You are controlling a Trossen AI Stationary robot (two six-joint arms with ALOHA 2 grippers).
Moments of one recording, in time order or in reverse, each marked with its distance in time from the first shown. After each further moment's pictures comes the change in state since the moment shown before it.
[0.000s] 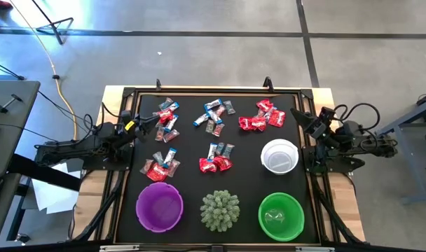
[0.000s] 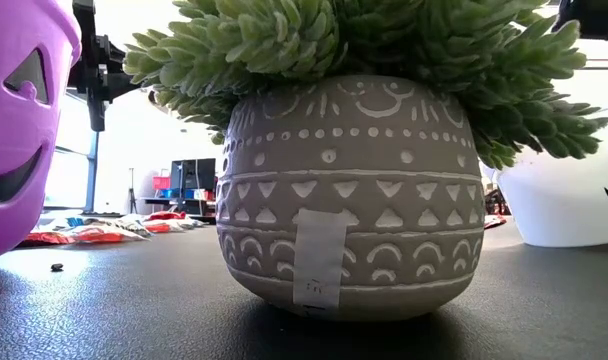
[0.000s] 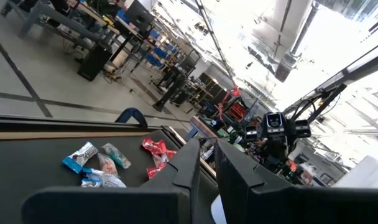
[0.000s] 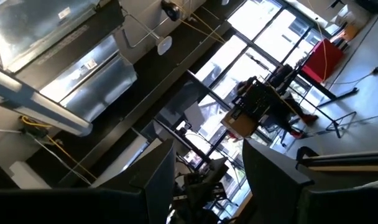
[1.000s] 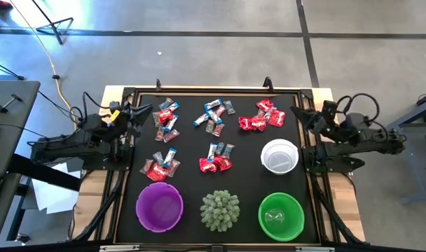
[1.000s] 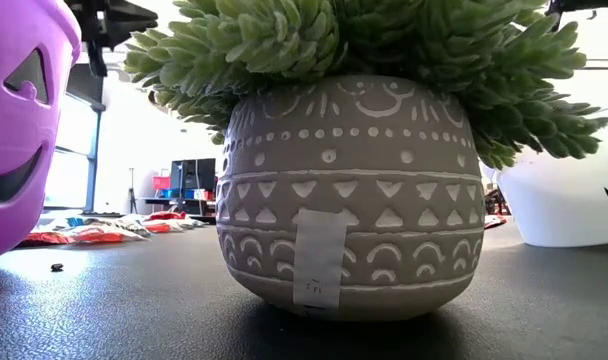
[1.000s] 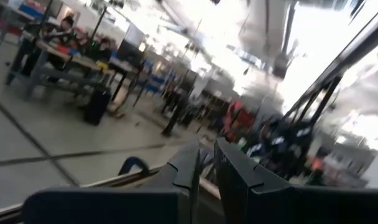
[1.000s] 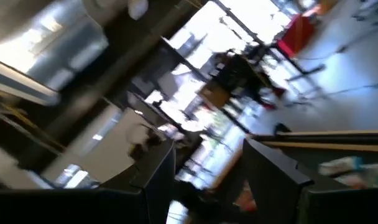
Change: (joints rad) left arm 0.000 0.148 0.272 -0.046 -0.013 0.273; right arm 0.000 0.184 0.296 -0.363 -0.001 0.059
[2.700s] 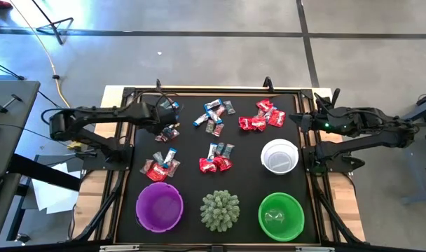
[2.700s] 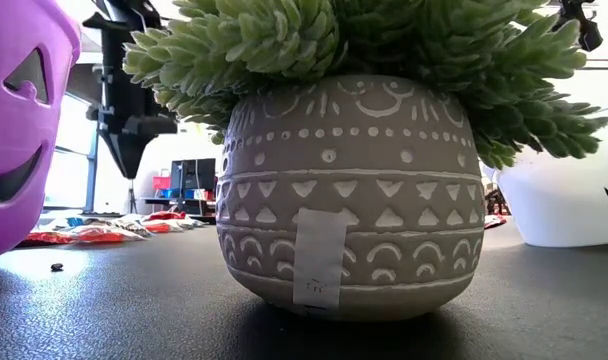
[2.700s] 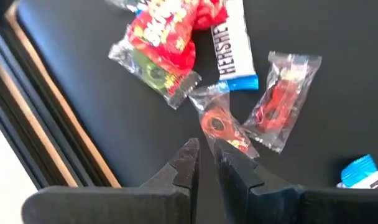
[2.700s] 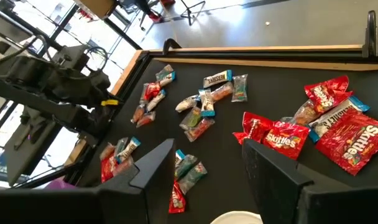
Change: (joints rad) left arm 0.191 1.109 0.529 -1.181 0.050 -0.207; right arm 0.000 0.331 0.449 -0.880 -0.007 0.309
